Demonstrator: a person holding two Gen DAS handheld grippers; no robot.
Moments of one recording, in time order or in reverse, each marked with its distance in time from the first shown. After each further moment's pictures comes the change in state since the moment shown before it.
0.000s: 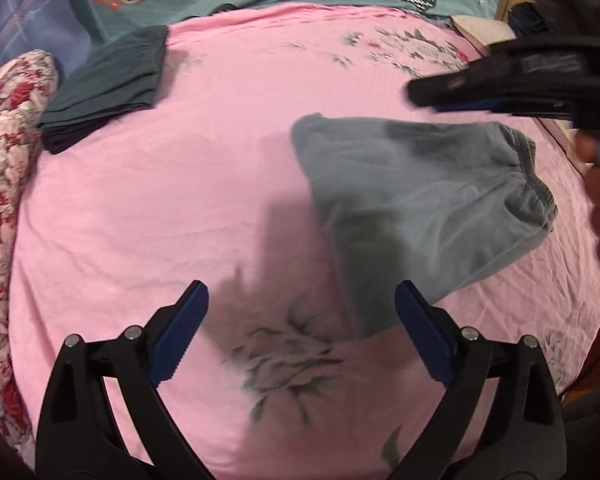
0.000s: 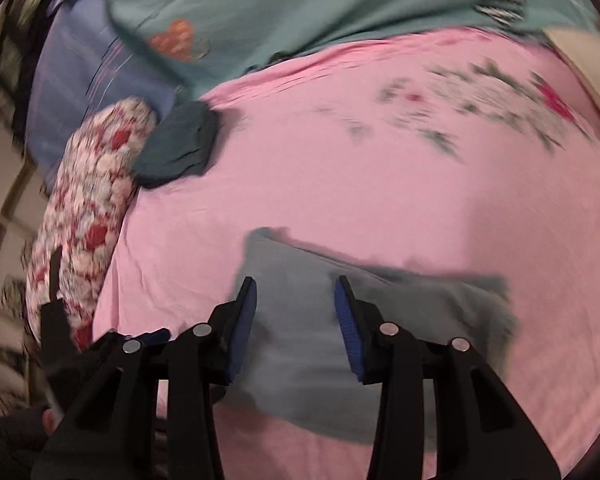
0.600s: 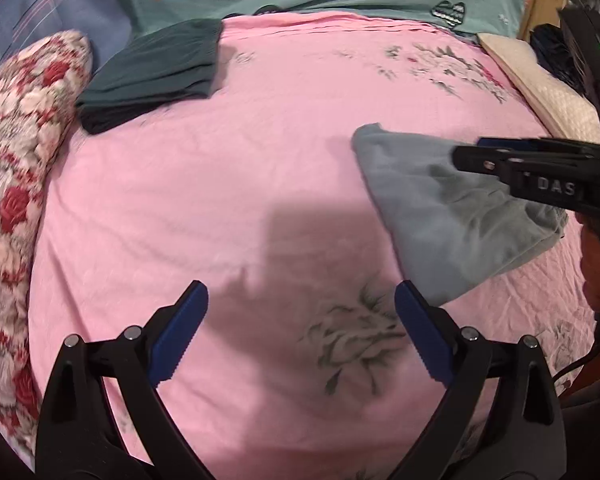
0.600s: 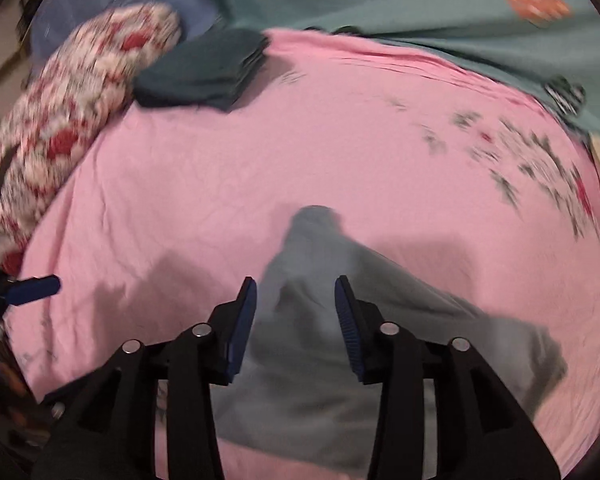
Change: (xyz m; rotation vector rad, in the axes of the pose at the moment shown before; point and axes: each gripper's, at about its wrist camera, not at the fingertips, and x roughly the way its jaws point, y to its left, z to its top) left arm -0.016 0.038 -0.005 -0.038 -0.008 0.012; right arm 0.050 0.066 -0.024 -0.243 0.033 -0.201
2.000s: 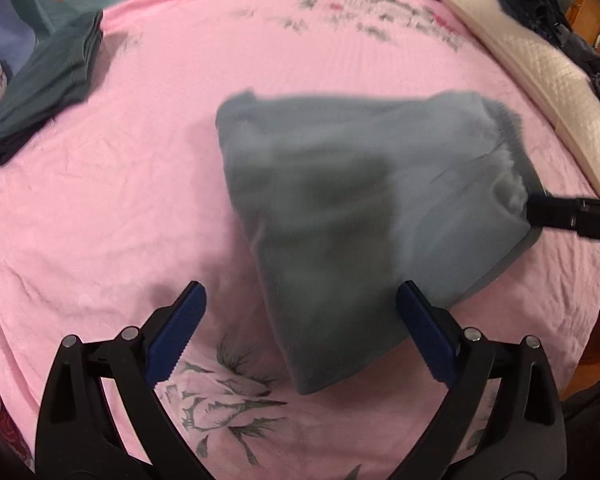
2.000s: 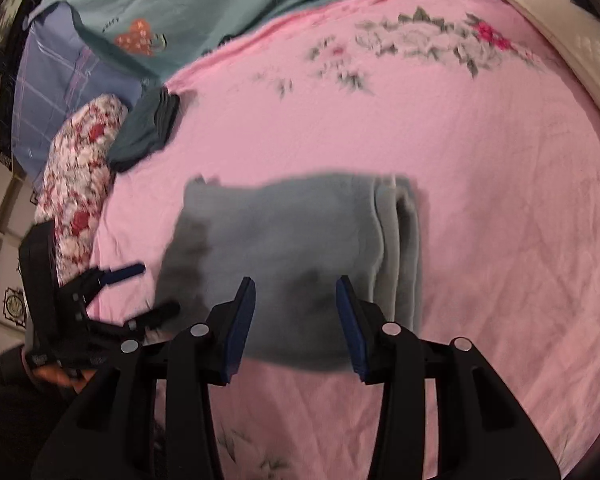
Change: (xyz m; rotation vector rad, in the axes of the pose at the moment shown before) left arm 0.072 -0.078 0.016 0.095 0.166 -0.122; right arm -0.061 -0.153 -0.091 0.371 0.056 0.178
